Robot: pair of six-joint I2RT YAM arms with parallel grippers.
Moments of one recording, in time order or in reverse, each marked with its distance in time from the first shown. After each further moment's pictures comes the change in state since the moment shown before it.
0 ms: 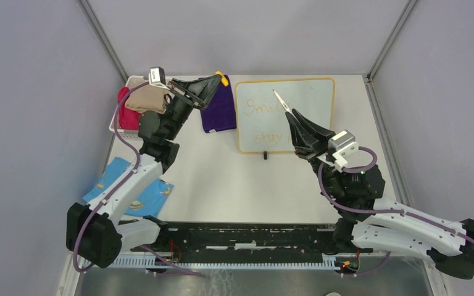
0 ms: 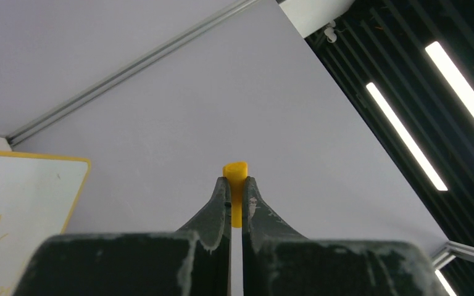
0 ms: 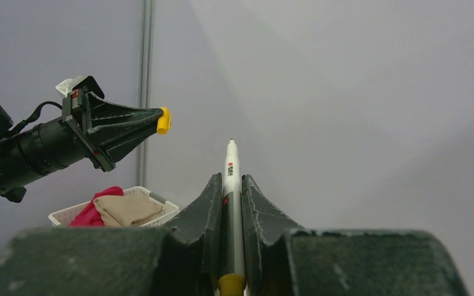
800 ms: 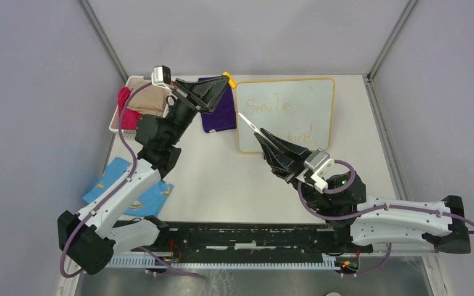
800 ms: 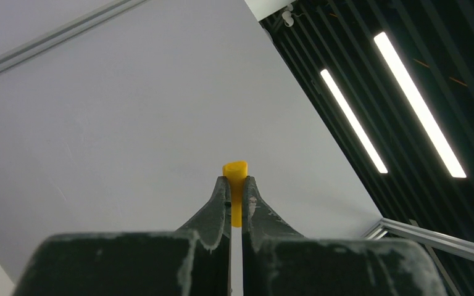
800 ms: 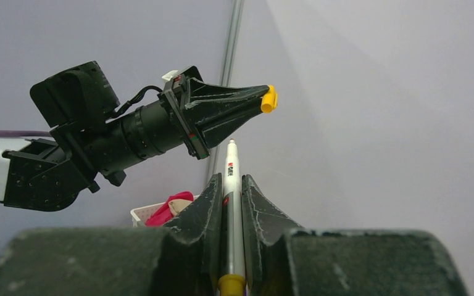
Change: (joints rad) left arm -0.132 -0.048 0.089 -0.058 -0.039 -0.079; right arm 0.241 0.130 0.019 0.132 -0.019 -0.053
